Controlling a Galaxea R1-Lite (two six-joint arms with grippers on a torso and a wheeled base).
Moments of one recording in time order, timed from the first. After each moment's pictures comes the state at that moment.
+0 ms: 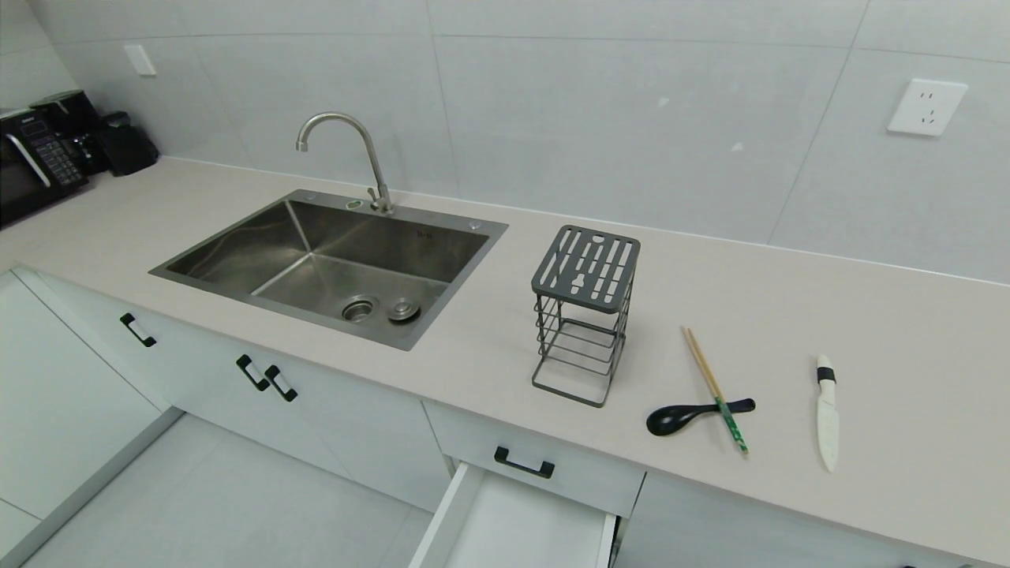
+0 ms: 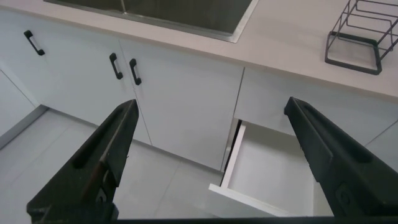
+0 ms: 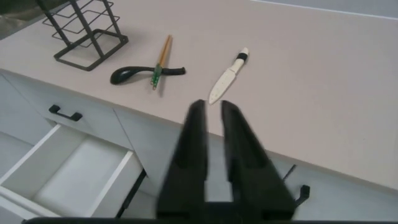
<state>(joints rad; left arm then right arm) 0.00 0.00 0.00 0.00 0.03 -0.04 0.00 0.00 0.00 0.00 0.03 -0.02</state>
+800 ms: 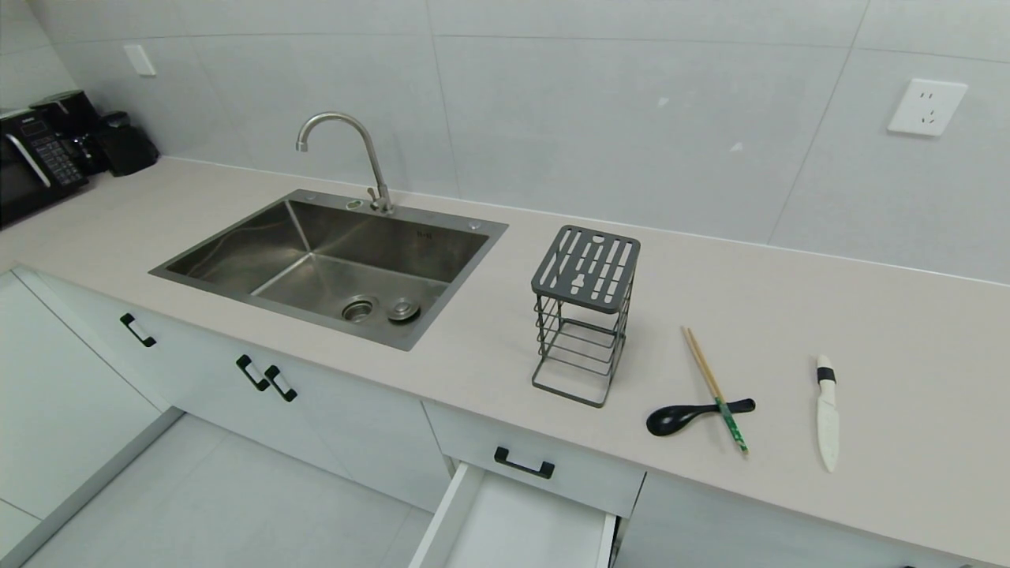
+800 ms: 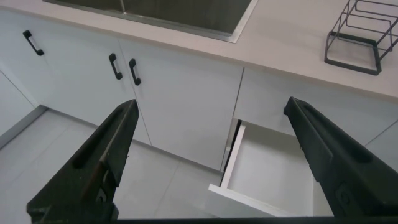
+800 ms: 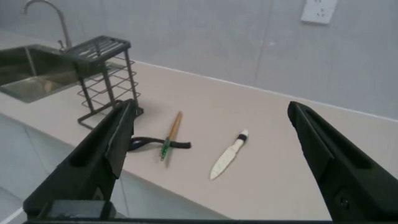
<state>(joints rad) 0.00 0.00 0.00 0.00 0.03 -0.04 0.00 0.03 -0.01 -0.32 0.15 -0.06</state>
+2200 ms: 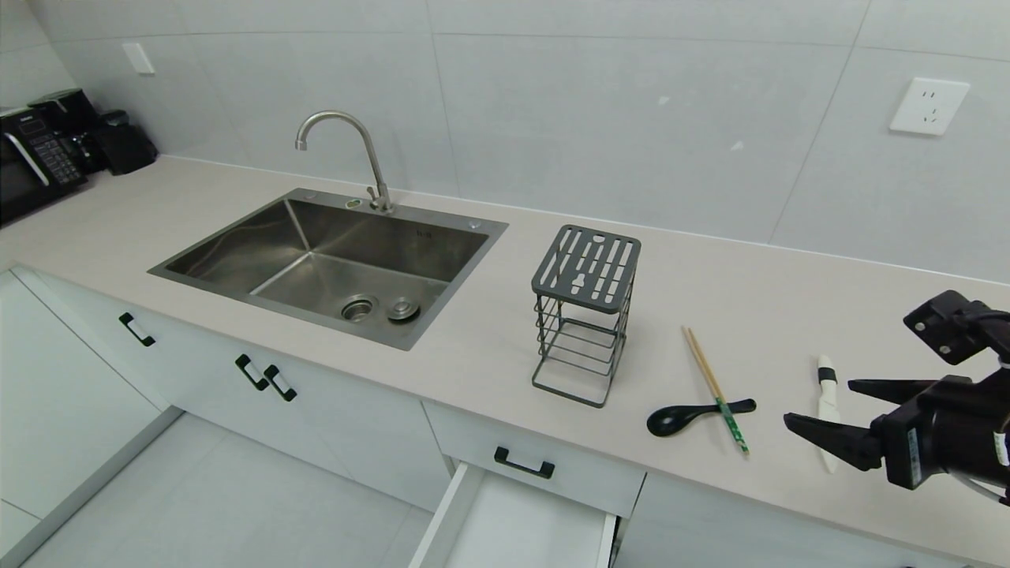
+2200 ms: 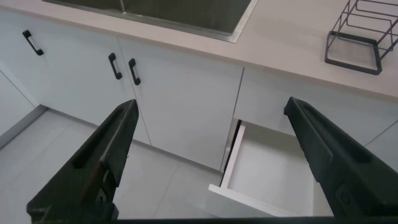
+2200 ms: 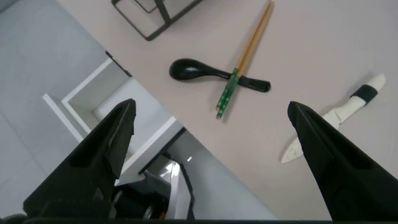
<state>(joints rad) 0.00 0.00 0.00 0.00 0.03 -0.04 0.24 1.30 -0.51 -0.33 0.17 -0.12</state>
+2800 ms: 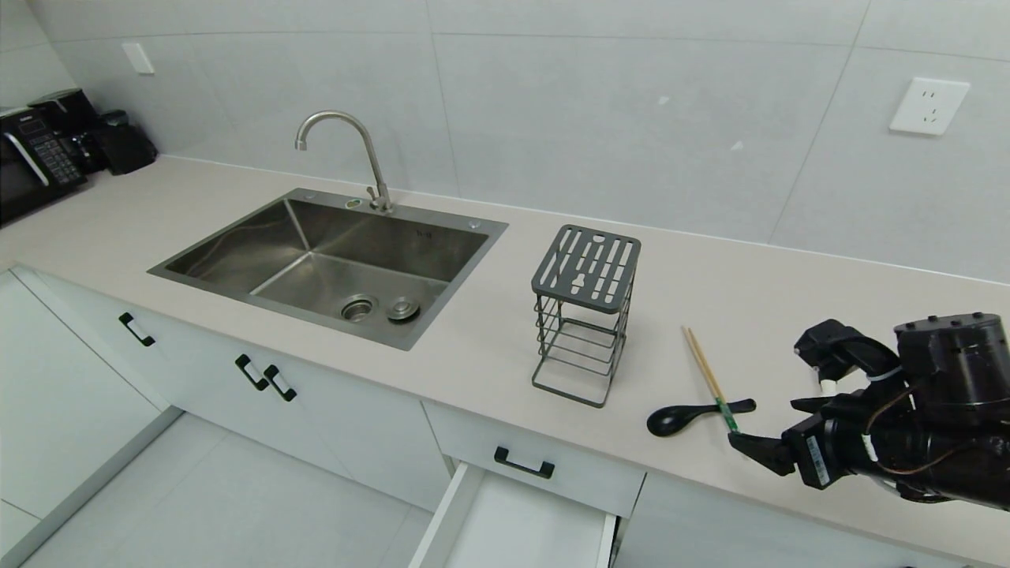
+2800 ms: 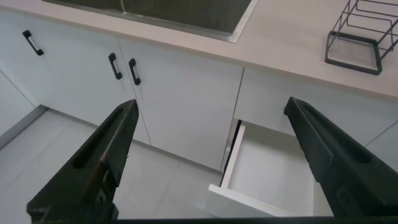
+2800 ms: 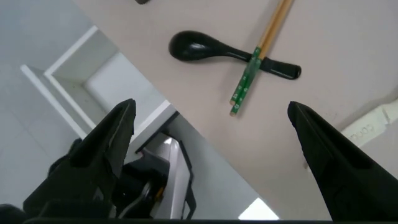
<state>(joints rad) 0.00 0.00 0.00 0.00 0.03 -0.04 0.35 1.56 -0.53 -0.43 0.02 -0.11</state>
